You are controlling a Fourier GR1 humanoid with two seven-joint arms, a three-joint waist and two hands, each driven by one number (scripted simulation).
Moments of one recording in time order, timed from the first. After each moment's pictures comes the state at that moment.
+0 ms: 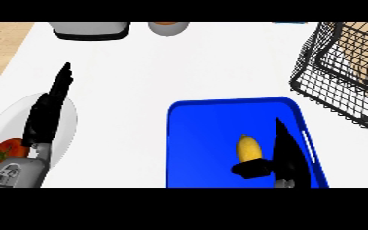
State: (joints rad) left arm -0.15 0.42 -0.11 -1.44 0.00 0.23 0.06; right arm 0.02 -0.09 0.35 -1.81 0.76 -0.07 1.25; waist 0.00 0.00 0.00
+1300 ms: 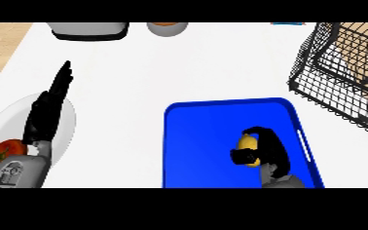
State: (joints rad) left arm -0.17 0.38 -0.06 -1.44 -0.04 0.19 0.07; right arm -0.06 -0.03 0.29 -1.55 0.66 -0.03 1.15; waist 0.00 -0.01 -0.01
